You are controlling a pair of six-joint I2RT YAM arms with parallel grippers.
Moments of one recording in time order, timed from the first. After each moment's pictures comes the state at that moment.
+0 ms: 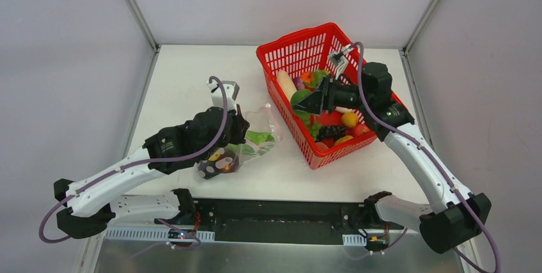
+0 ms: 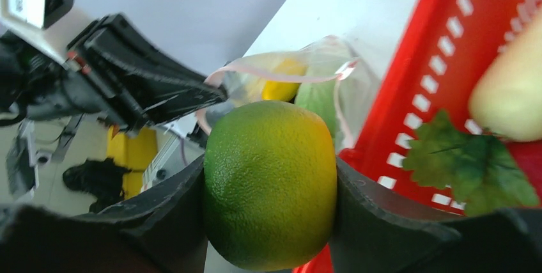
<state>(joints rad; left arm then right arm) -1.09 0.94 1.16 -0.73 -0.57 -0.60 0.42 1.13 1.10 -0.25 -0.80 0.57</state>
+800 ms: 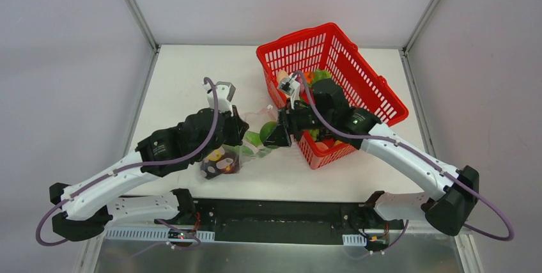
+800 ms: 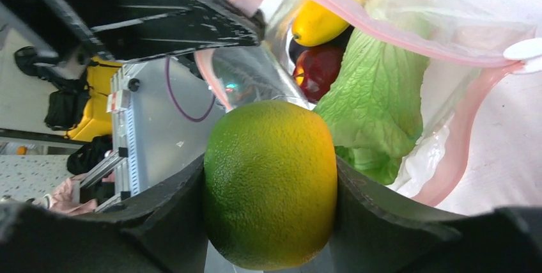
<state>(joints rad) -1.09 0.90 1.14 -0.72 -0.52 -0.60 0.82 1.23 1.14 -0.36 -0.67 0.37</state>
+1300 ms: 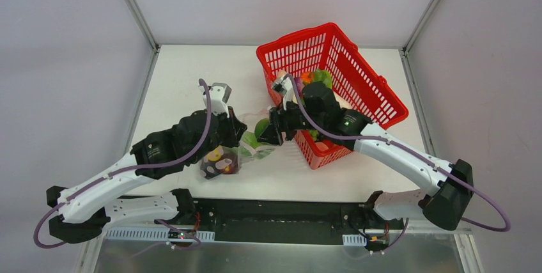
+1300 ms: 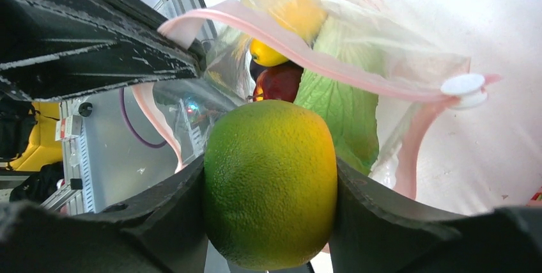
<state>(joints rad) -1.09 0.86 1.13 -0.72 -0.51 -0.60 0.89 1.28 1.15 -0.32 -0.46 0.35</state>
